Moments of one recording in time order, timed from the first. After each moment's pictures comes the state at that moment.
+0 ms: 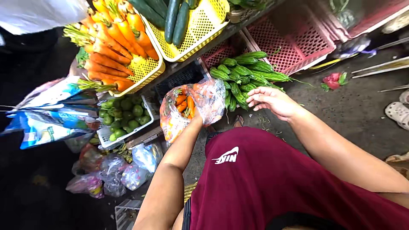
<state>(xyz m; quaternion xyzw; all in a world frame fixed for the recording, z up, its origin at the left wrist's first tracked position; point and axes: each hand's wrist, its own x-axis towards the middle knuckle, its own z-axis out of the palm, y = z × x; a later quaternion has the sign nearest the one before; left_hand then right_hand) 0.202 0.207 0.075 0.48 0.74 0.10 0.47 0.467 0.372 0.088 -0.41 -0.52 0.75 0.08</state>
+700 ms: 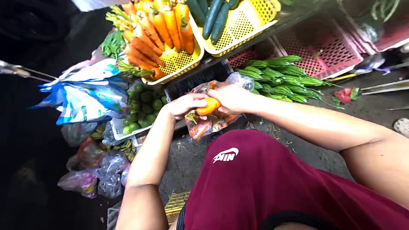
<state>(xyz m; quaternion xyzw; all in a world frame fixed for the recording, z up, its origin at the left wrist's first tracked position) 0.005 0.135 0.145 0.38 0.47 0.33 0.73 0.206 0.276 0.141 -0.06 -0.97 0.20 -0.08</state>
